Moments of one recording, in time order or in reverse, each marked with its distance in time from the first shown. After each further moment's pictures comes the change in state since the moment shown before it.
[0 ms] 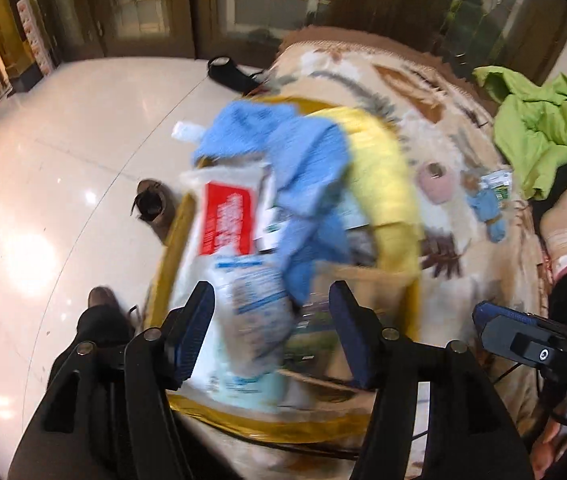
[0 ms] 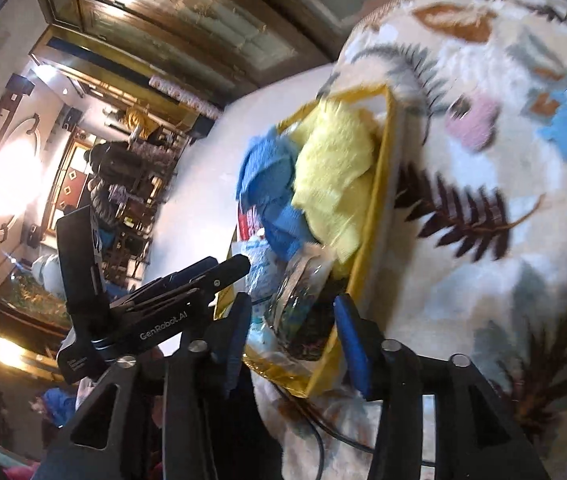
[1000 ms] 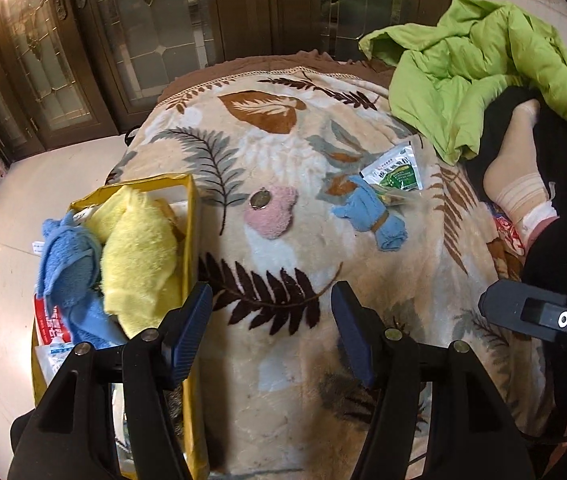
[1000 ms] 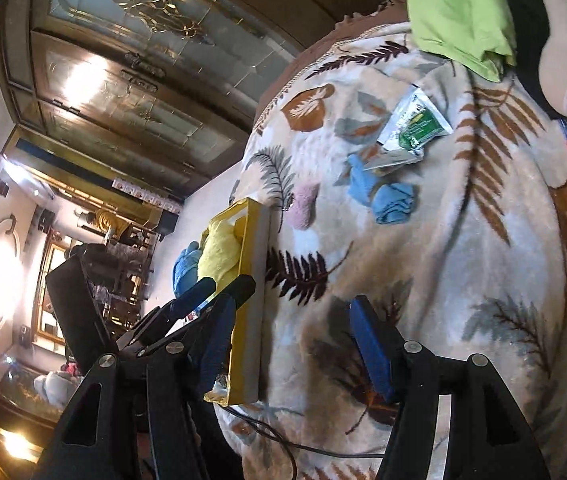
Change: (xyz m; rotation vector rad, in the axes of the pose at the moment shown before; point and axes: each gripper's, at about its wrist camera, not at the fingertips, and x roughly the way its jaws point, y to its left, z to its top) left arm 0.014 -0.180 0.004 0.300 -0.125 -0.026; right arm -0.129 -0.107 -0.015 0.249 -0.270 -0.078
